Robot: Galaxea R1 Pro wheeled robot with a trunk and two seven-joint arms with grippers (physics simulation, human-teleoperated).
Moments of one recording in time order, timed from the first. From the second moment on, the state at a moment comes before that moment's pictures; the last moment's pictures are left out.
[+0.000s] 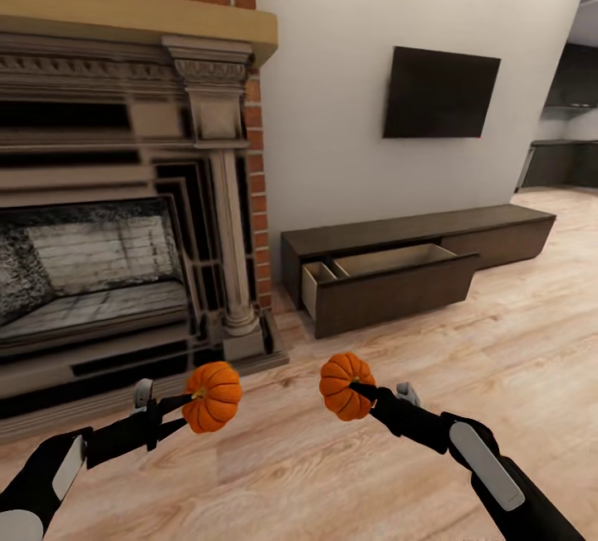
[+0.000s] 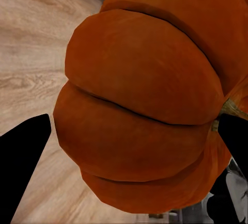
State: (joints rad) left arm -0.53 0.26 0.38 -0.60 0.24 0.93 -1.16; right arm -0.38 -0.24 0.24 -1.09 -1.24 0.66 0.18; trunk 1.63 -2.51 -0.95
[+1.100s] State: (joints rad) left arm -0.53 0.25 0.38 -0.60 0.24 0.93 -1.15; right arm -0.38 -0.24 0.24 -1.00 -1.28 0.66 0.21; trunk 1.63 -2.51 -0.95
